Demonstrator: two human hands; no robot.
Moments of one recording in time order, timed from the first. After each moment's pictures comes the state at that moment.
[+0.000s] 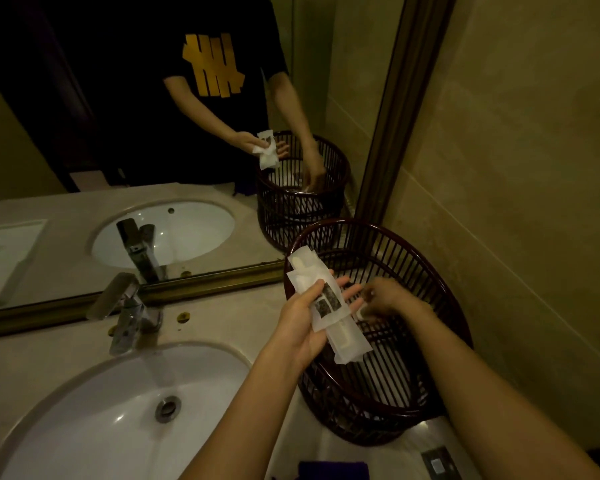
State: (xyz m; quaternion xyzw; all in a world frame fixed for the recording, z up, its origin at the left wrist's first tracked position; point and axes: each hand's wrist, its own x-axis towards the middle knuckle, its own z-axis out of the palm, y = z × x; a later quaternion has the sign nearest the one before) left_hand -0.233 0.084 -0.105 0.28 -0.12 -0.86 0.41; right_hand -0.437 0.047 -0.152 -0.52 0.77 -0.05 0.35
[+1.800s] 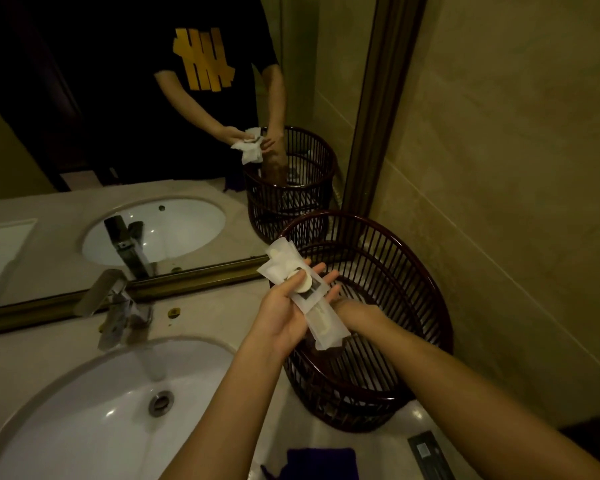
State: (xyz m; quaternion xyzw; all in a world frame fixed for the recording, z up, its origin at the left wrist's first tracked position) left_hand -0.233 0.087 -0.102 0.27 -0.11 -0.85 0.44; right_hand -0.375 0.092 -0.131 -0.62 0.73 0.06 0.29
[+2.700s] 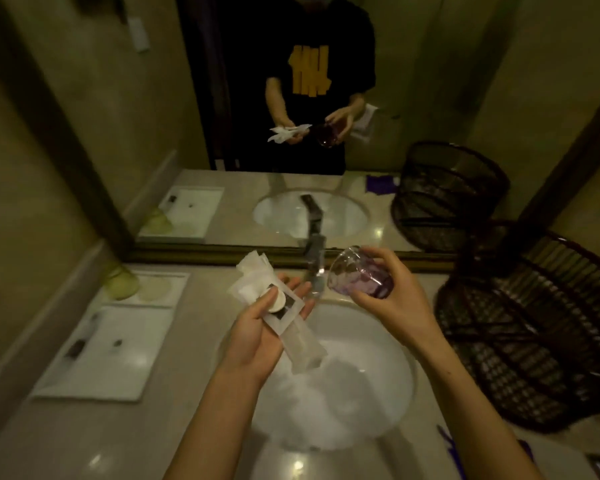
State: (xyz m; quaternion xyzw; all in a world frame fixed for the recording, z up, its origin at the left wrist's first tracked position) left_hand 0.190 0.182 -0.096 0.30 -0.06 -0.74 0.59; right_hand -0.023 0.170 -0.060 -0.65 0.57 -0.41 0.29
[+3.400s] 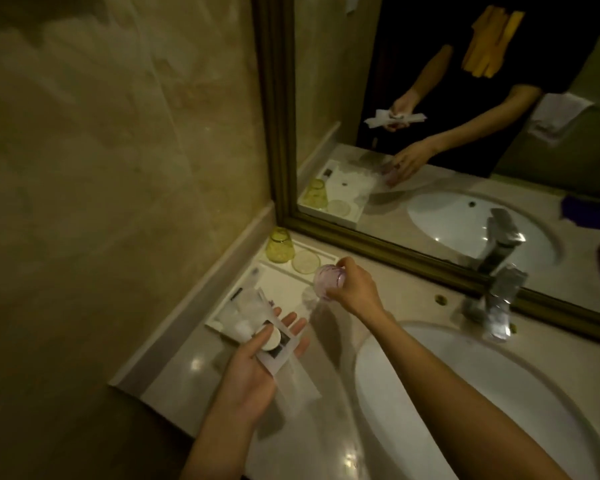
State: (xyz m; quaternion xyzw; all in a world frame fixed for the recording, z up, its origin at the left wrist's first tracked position) left_hand 0.437 0.257 -0.148 0.35 0.08 -0.60 0.72; right_hand 0.326 0.043 -0.189 -0.77 0.53 -0.13 0.33
